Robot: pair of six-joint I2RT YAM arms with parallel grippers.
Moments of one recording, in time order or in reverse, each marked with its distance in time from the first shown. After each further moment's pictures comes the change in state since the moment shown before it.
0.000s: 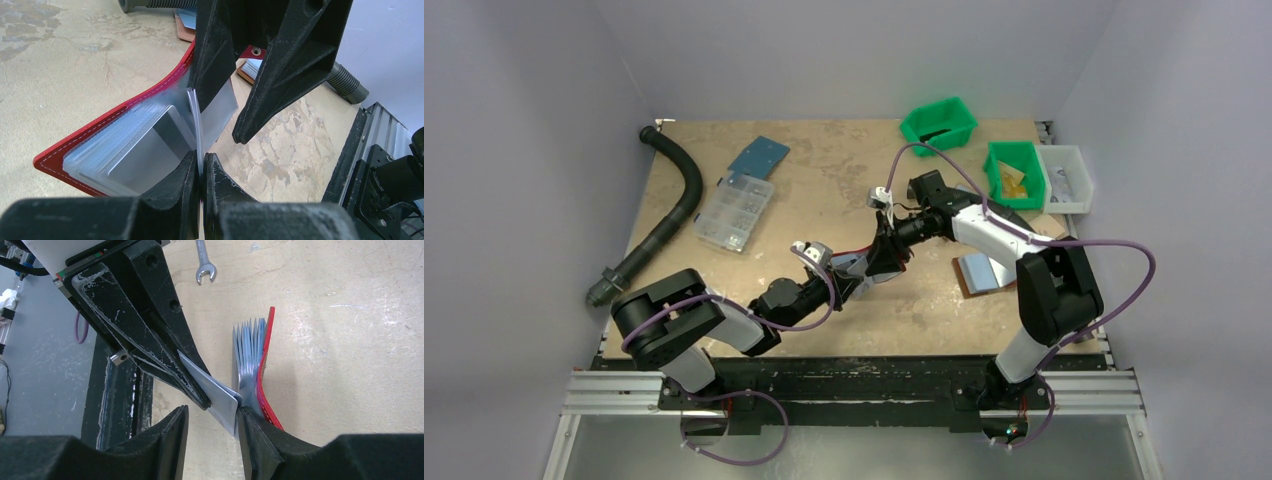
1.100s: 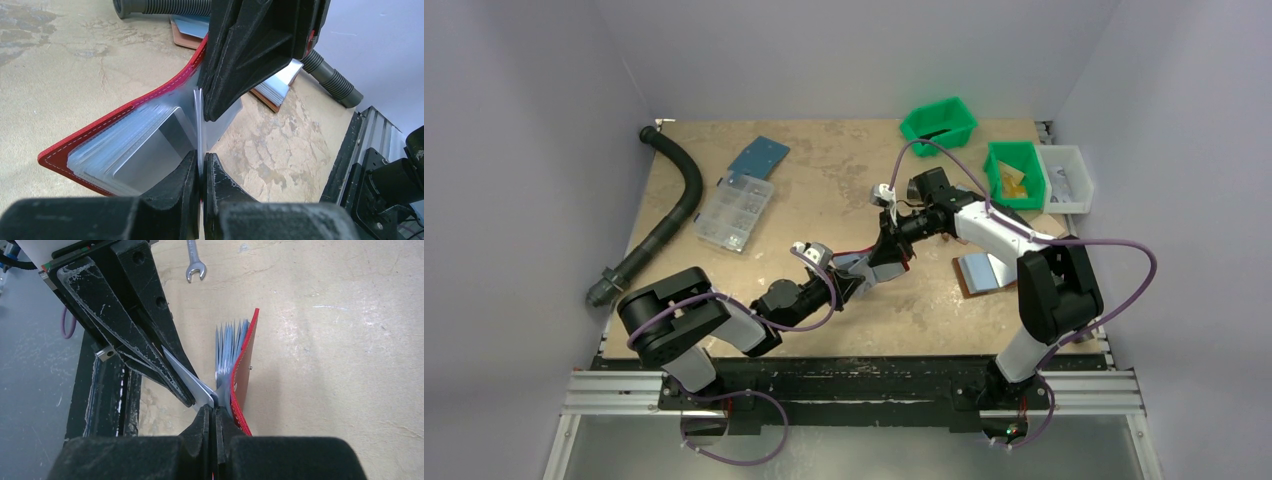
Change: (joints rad) left arm -0.006 0.031 0.000 0.058 -0.005 -0.001; right arm -0.022 0.006 0.019 -0.024 0.001 -0.060
